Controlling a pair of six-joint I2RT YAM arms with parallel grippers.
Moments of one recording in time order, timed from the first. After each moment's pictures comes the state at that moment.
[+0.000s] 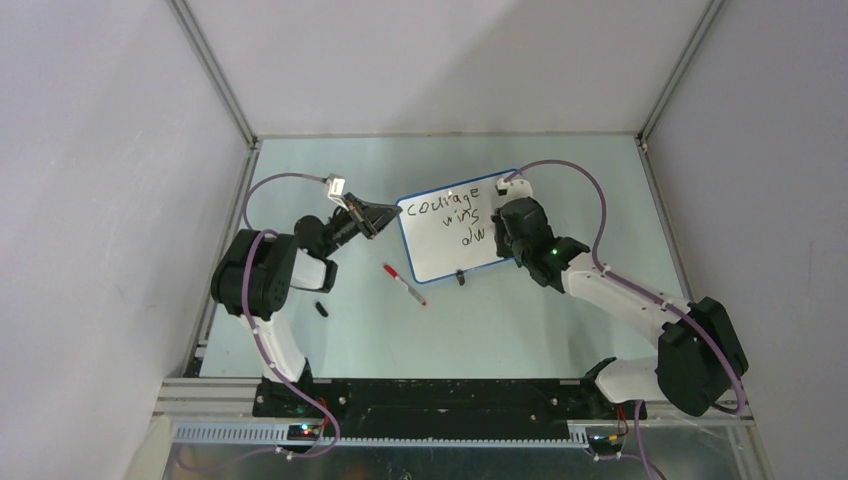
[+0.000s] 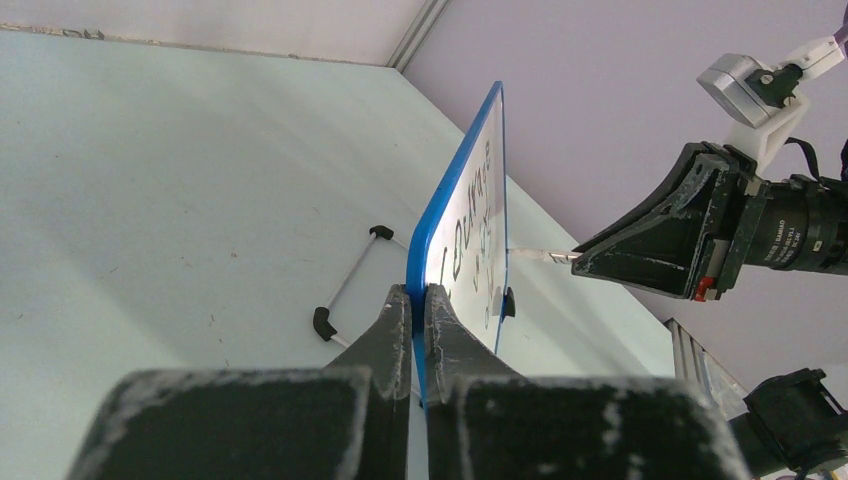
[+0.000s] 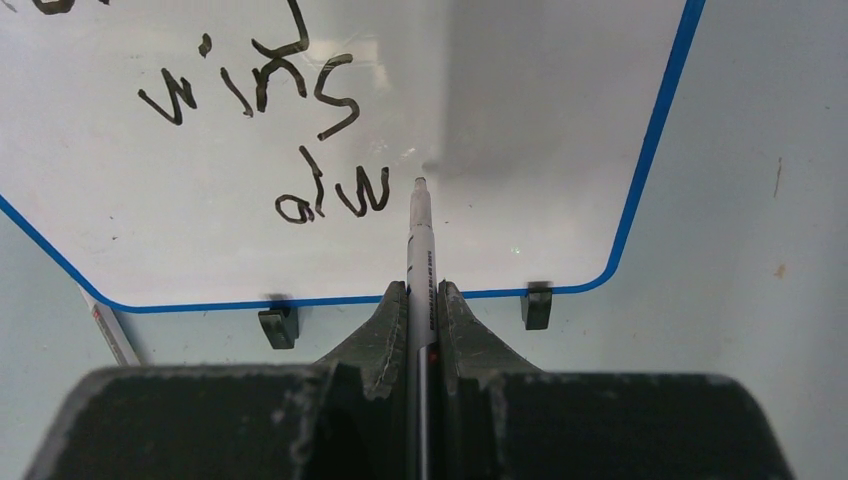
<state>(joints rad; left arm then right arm) -0.16 1.85 0.57 1.50 0.74 -0.76 0.63 1.33 0.89 -0.19 0.30 0.26</state>
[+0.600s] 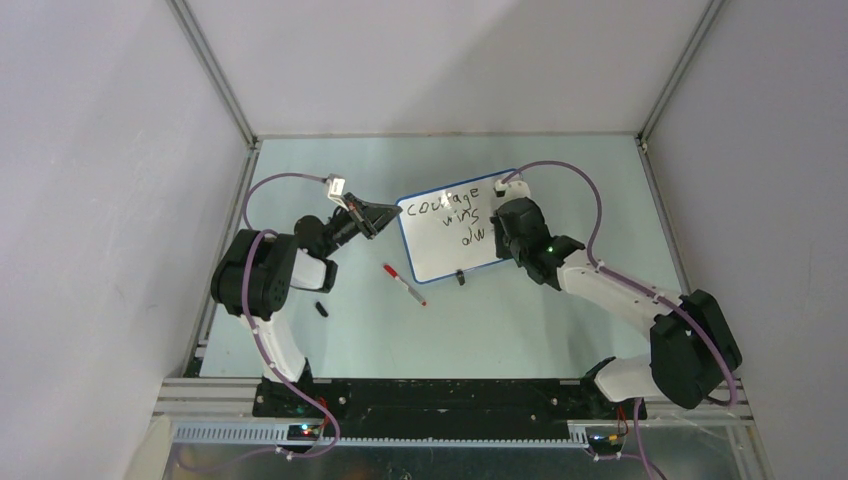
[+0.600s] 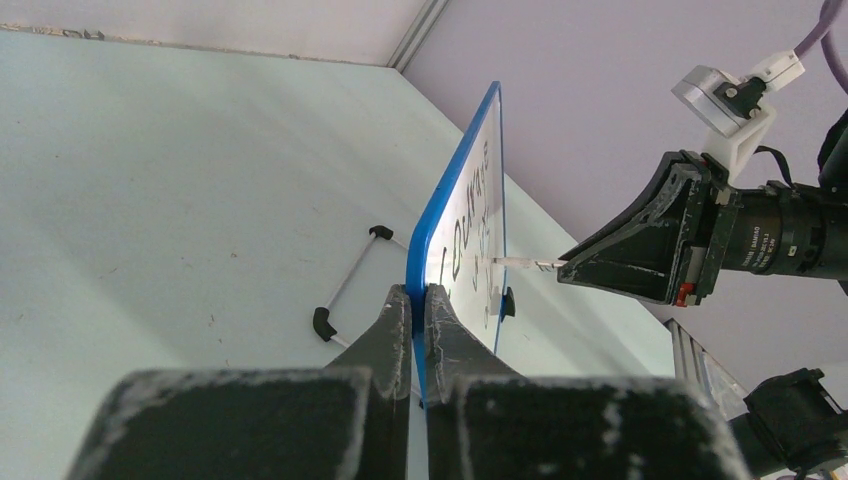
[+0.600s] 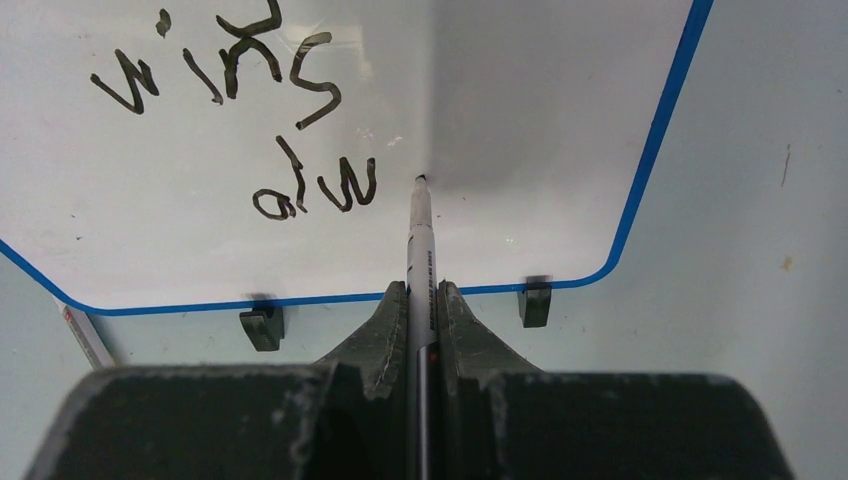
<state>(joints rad) -0.16 1.85 0.57 1.50 0.74 -0.76 0.62 1.37 0.89 -0.19 0.30 0.26</state>
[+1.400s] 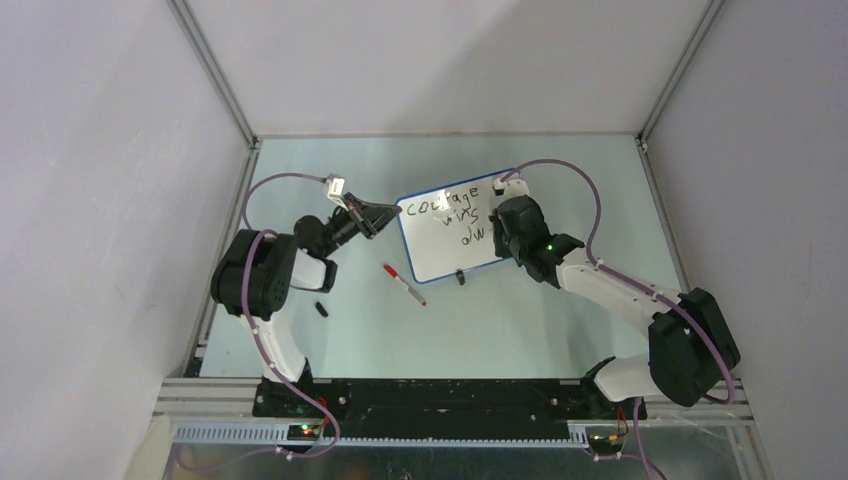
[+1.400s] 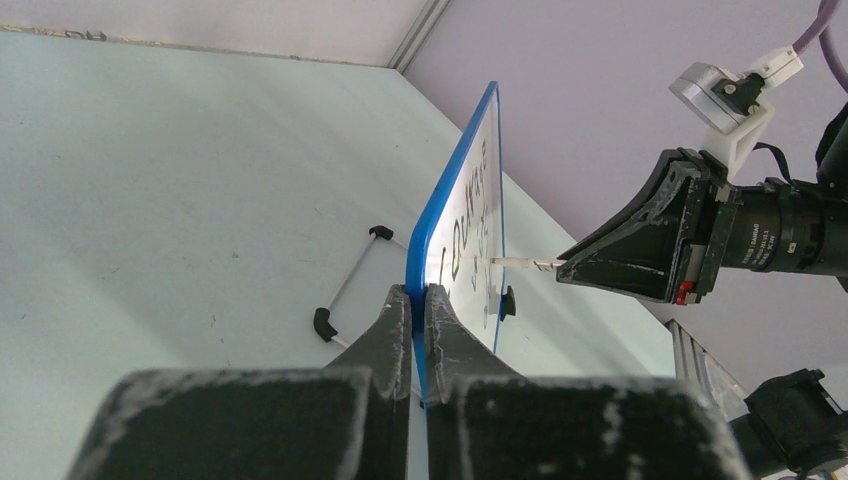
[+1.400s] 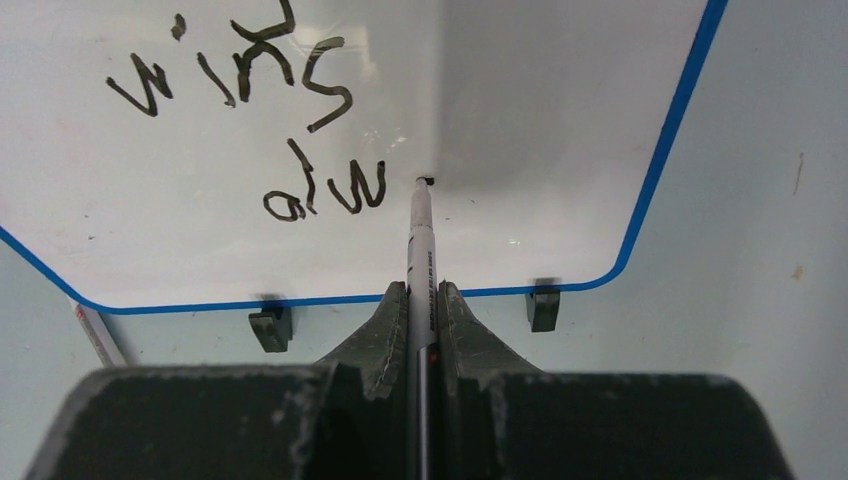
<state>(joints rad) -0.16 1.85 0.57 1.50 0.74 -0.76 0.62 1.38 0.90 -0.19 0.28 0.26</state>
